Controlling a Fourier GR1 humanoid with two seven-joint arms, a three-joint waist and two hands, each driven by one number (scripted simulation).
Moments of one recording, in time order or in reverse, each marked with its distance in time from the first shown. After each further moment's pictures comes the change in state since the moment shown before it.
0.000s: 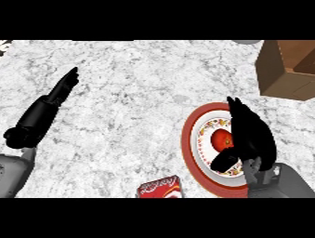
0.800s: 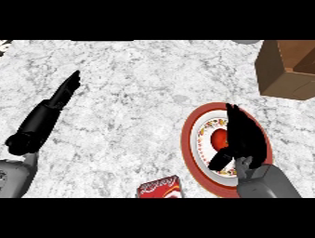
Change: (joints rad) left arm 0.042 -0.062 0.044 -0.053 -0.069 -0.035 0.026; right arm 0.069 0.125 -0.085 0.124 0.132 0.022 -0.087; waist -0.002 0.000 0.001
